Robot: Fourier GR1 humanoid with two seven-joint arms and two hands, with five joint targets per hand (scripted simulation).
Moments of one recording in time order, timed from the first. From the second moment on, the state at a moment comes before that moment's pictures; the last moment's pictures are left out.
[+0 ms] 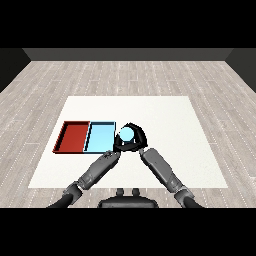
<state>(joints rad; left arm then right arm) -0.58 0.02 -0.62 -0.96 0.43 0.64 -0.33 -0.52 -0.01 0.45 -1.27 -0.25 -0.34 -0.28</state>
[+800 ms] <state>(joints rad) -0.58 0.01 -0.60 -0.97 0.40 0.65 -0.32 -0.53 0.00 0.44 -1.26 -0.17 -0.37 -0.23</state>
